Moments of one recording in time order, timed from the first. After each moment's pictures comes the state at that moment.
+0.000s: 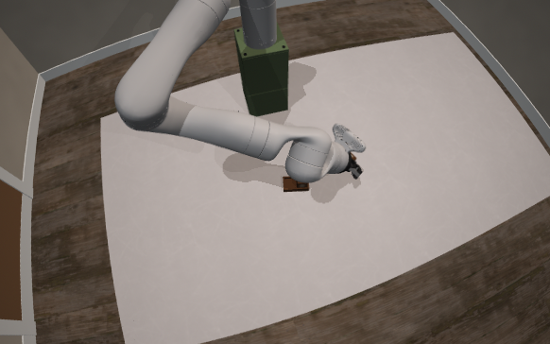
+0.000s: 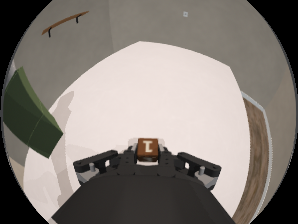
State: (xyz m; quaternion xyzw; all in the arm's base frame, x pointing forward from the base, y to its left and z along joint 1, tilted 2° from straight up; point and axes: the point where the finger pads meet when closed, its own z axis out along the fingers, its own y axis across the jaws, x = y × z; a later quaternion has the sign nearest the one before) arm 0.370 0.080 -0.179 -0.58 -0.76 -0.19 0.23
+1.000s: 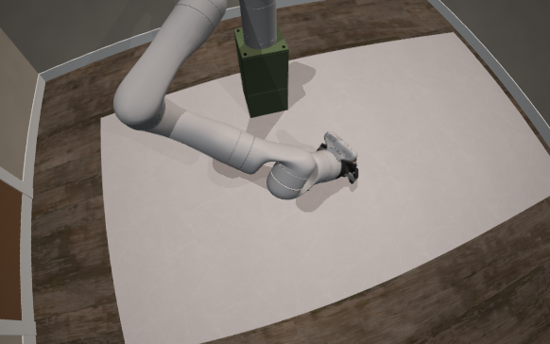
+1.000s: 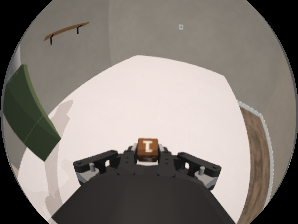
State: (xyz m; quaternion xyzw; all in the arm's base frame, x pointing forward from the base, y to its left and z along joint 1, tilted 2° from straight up) arm 0.373 0.078 -0.180 -0.57 -0.73 -0.24 0.29
